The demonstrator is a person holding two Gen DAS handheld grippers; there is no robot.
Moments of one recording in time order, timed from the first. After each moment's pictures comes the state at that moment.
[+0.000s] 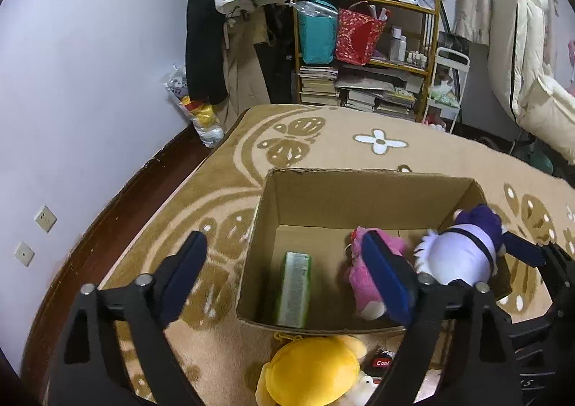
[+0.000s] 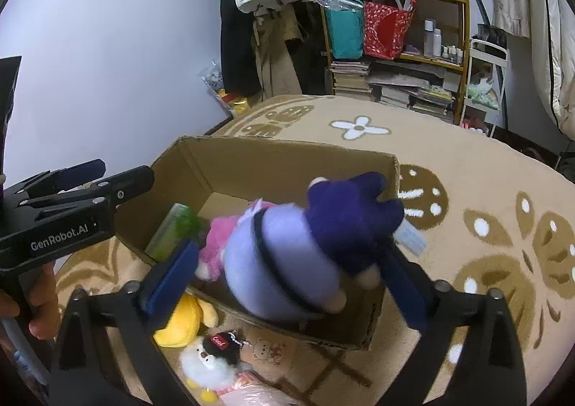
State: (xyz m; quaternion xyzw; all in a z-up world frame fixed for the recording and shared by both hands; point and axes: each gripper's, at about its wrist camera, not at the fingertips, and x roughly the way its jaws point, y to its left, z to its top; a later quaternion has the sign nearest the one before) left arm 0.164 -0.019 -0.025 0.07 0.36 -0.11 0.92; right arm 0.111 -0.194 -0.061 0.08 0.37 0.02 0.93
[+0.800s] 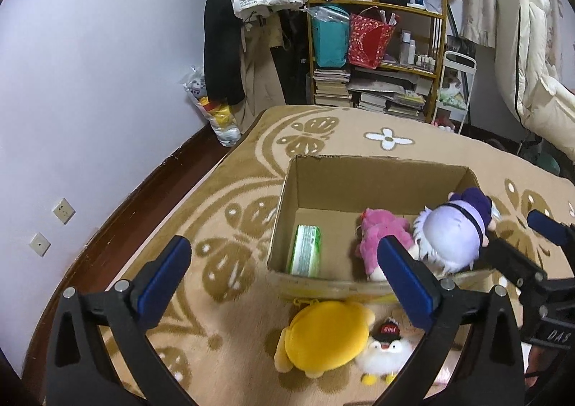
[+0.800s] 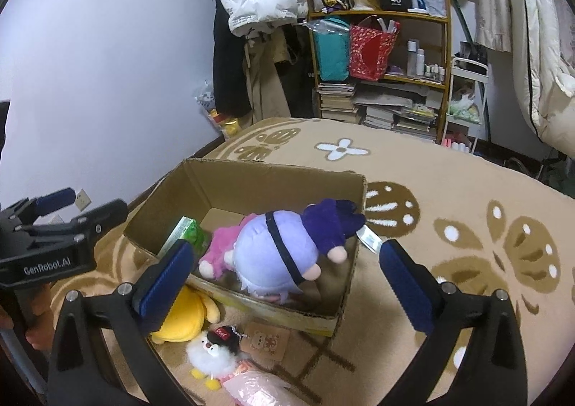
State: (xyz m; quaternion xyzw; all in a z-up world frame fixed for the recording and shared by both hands) left arm 0.120 0.000 -0.009 0.08 0.35 -0.08 0.93; right arm 0.073 -0.198 -0.029 0.08 0.34 -0.01 0.94
